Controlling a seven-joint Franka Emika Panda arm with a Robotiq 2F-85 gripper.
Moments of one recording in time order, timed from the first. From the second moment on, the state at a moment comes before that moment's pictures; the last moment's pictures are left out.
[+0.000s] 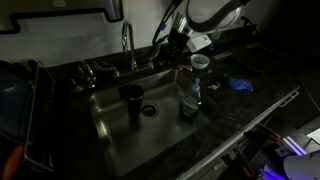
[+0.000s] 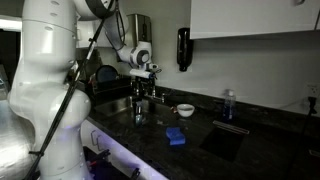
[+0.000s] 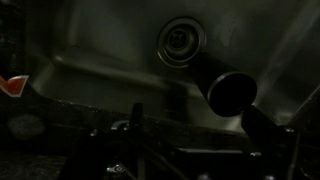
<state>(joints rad) 0.15 0.24 0.14 -2.01 0.16 2.48 -0.09</state>
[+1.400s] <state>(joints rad) 0.26 0.43 0.19 -1.94 0.01 2.57 0.07</state>
